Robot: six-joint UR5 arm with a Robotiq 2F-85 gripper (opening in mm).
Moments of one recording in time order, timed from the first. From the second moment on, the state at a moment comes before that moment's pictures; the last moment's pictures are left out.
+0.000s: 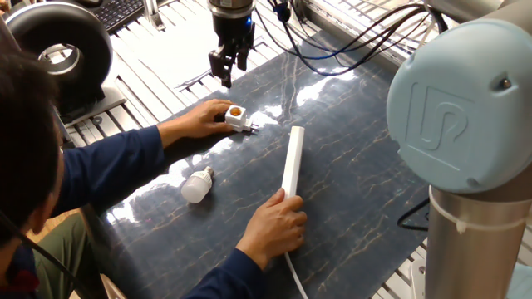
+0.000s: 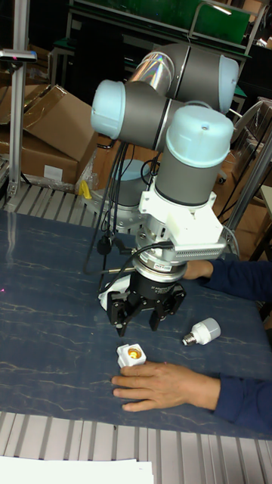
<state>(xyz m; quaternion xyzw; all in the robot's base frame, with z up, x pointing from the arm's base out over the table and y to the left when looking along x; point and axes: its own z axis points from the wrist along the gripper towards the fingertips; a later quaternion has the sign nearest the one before) 0.655 0.035 0.126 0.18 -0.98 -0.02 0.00</state>
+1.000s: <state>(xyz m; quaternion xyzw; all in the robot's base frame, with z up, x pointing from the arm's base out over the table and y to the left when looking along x) 0.641 0.035 0.141 0.20 -0.98 -0.04 0.03</state>
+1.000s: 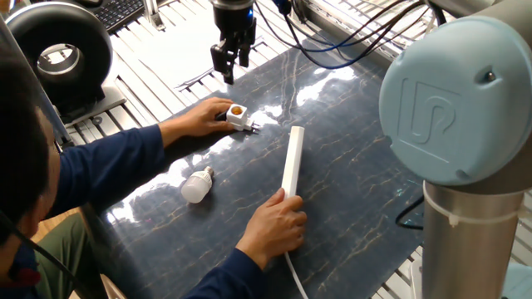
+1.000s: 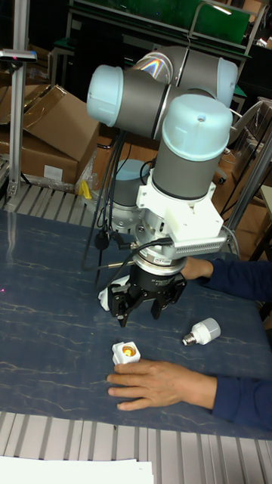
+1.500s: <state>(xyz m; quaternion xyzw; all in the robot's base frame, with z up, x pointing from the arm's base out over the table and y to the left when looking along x) 0.639 0.040 0.144 0.20 -0.98 -0.05 0.04</state>
